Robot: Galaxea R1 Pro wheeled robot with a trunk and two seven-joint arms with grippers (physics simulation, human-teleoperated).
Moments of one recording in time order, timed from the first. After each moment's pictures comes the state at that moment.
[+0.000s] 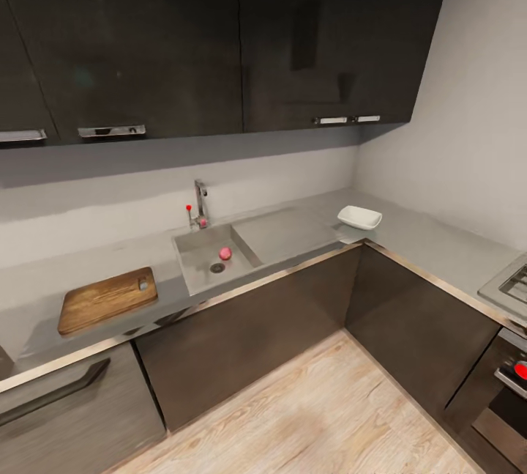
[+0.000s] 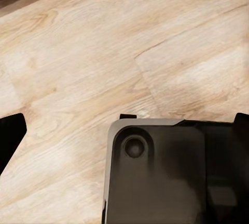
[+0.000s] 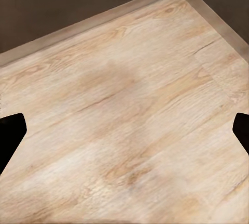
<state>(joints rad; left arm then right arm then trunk) 0.32 0.04 0.01 -0.72 0.08 -0.23 0.00 -0.01 -0.08 0.46 -0.49 -0.36 -0.50 -0.20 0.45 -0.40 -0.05</state>
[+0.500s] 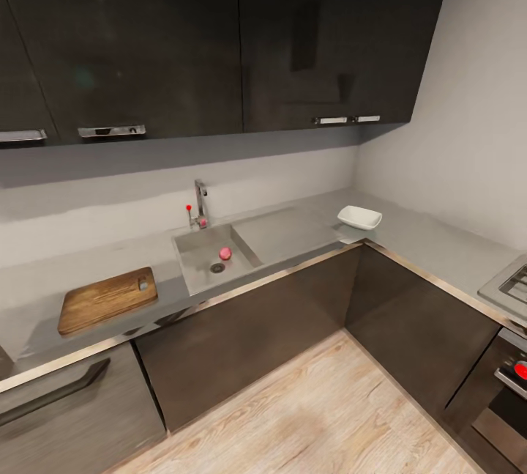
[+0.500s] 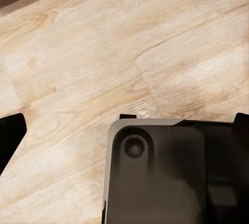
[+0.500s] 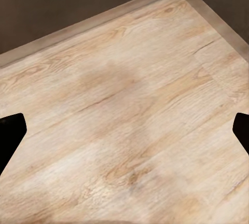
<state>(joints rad) 0.32 0.04 0.01 -0.72 0.08 -0.23 0.00 -0.01 -0.07 0.46 -0.49 -0.37 -0.50 -0.20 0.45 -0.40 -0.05</state>
